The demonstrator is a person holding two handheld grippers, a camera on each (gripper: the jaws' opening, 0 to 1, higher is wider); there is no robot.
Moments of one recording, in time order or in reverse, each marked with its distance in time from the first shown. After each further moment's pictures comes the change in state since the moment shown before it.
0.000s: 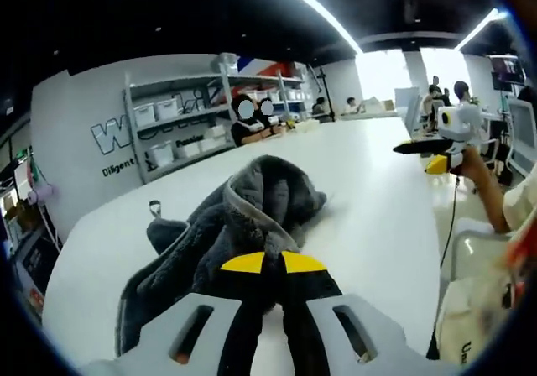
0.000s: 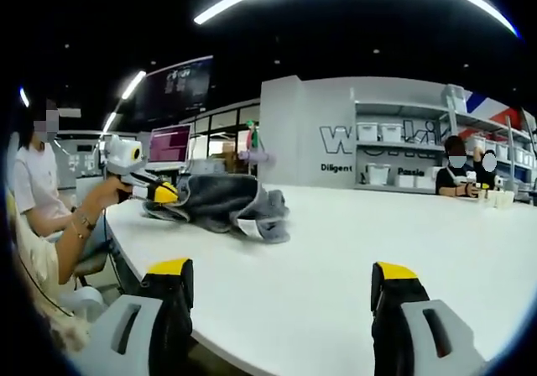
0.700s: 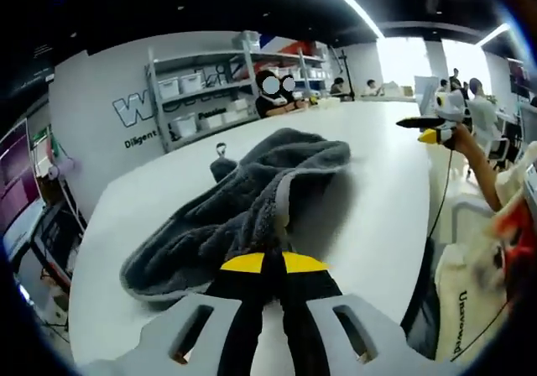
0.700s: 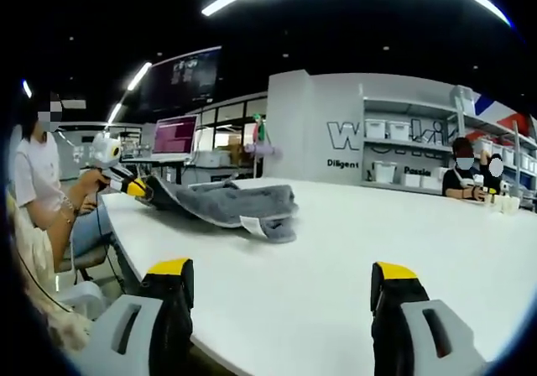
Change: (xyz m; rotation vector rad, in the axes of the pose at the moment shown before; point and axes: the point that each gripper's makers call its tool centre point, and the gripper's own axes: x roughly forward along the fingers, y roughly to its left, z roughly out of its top) left arm -0.105 0.047 -0.068 -0.040 0.144 0.117; right arm 0.016 0.016 -0.004 -0.031 0.033 0.028
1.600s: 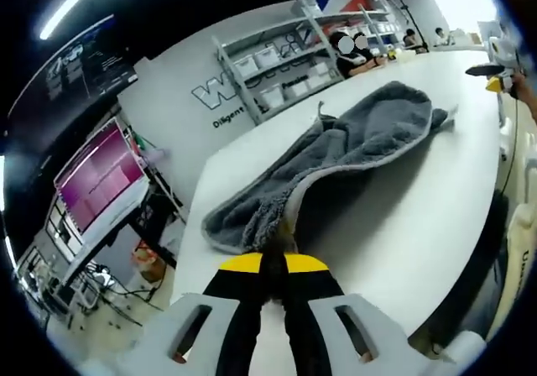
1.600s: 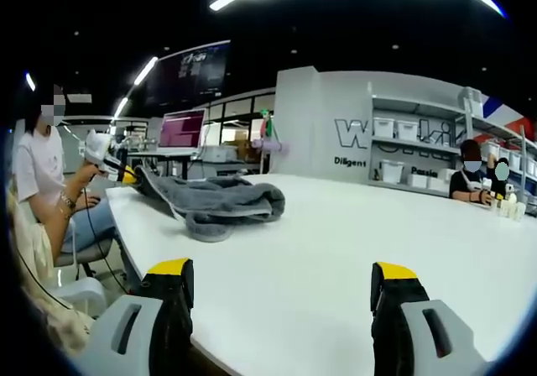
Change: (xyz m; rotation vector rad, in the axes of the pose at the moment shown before) left arm -0.080 0.086 -0.046 0.061 0.132 0.488; right arm 0.014 0.014 -0.001 -0.025 0.020 0.031
